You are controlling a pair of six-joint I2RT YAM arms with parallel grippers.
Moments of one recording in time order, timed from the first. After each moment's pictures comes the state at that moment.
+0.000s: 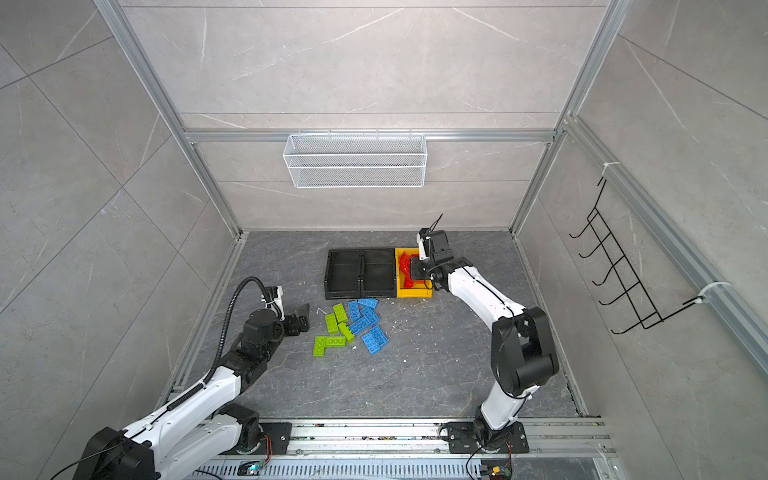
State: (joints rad) left arm -0.39 0.94 0.36 0.13 -0.23 -0.28; right arm 0.33 1.75 1.37 -0.41 -0.05 0.20
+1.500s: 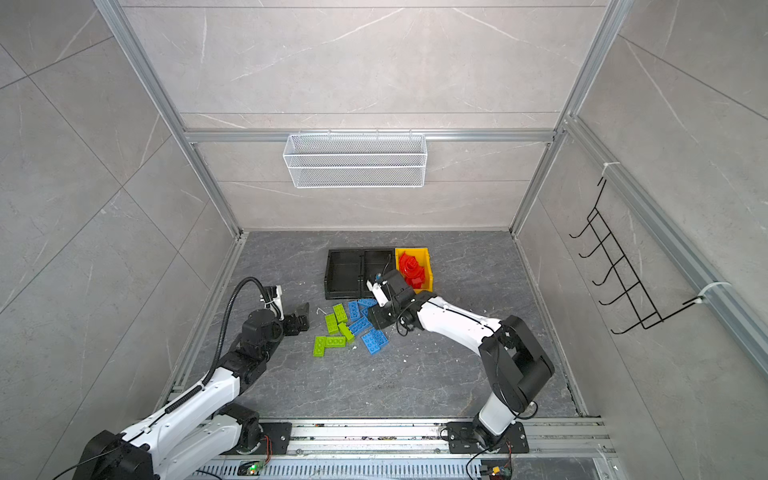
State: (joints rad) left arm -0.39 0.93 0.36 0.14 -0.23 -0.28; right arm 0.72 1.65 1.05 -0.37 -0.13 0.19
